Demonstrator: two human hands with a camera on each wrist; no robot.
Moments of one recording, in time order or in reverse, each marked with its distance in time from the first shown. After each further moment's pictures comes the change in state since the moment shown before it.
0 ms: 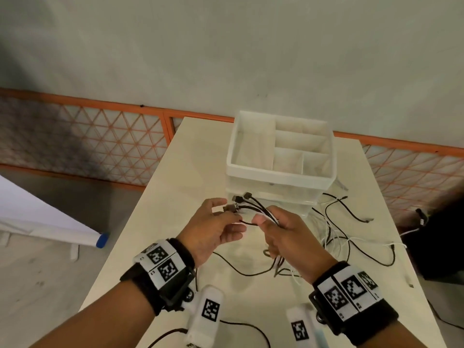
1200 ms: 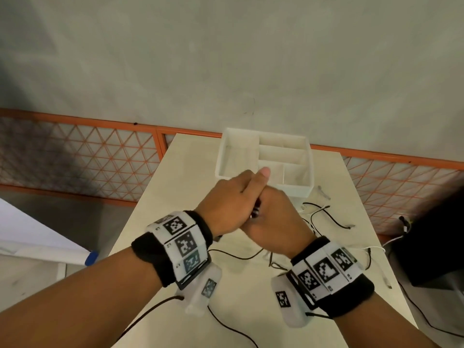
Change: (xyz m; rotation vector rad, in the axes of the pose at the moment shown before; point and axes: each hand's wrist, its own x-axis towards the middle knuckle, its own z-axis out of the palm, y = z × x) left_hand -0.041 0.066 0.064 0.987 -0.111 0.522; right_hand -0.012 -0.069 0.001 -0.401 0.039 -0.517
